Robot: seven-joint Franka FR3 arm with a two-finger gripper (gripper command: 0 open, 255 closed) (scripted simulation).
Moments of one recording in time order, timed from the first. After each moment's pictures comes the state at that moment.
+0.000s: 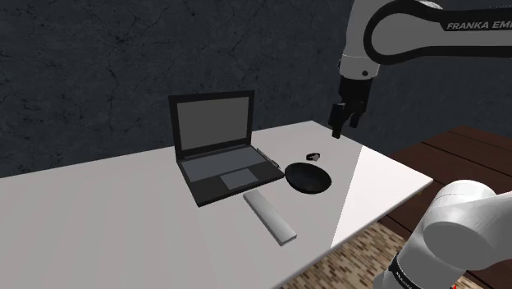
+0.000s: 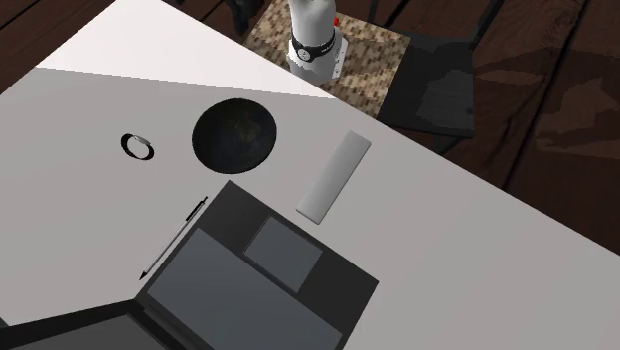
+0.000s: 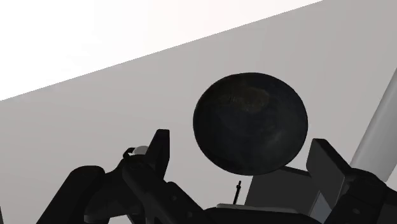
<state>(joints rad) 0.00 -0.78 0.05 -2.40 -0.10 1.60 0.06</state>
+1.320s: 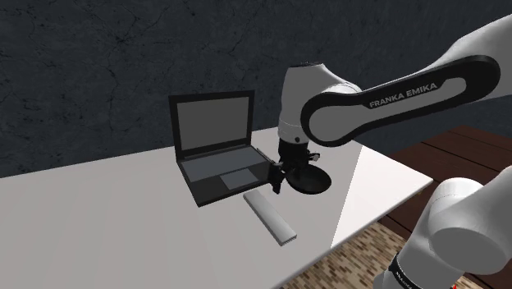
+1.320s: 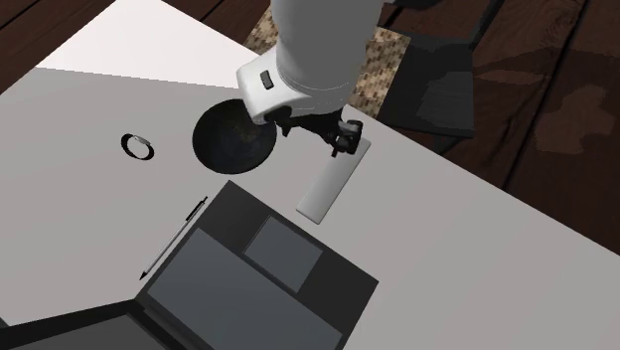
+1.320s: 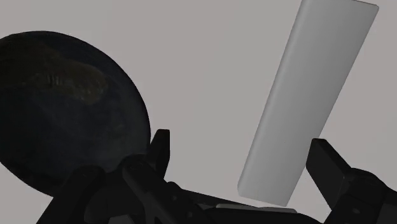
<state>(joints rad) 0.13 -0.48 0.29 -2.57 0.11 2.09 0.32</state>
